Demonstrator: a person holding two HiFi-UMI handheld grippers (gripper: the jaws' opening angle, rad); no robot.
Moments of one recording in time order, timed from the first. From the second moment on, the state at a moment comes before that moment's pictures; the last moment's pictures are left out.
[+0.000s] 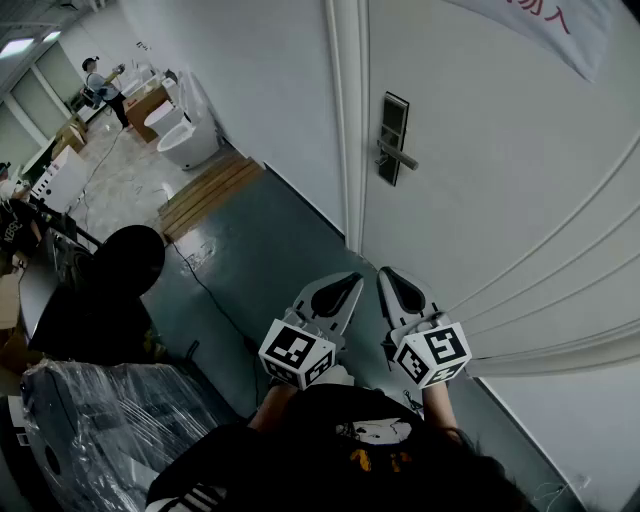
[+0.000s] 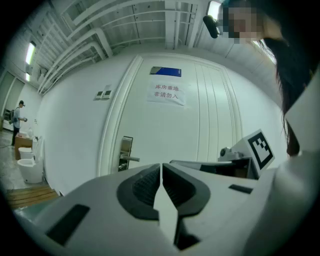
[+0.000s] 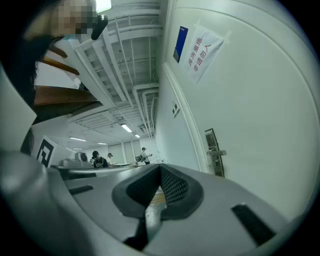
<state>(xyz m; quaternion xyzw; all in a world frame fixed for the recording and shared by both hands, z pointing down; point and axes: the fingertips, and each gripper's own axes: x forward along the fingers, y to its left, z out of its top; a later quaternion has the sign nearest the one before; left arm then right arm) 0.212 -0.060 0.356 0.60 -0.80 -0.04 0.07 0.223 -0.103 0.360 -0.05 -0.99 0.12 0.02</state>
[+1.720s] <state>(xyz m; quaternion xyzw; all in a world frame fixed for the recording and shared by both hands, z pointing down) 0.031 0.047 0.385 0.52 -0.85 -0.06 0.08 0.034 -0.023 0.384 -0.12 -0.98 0.14 0.05</state>
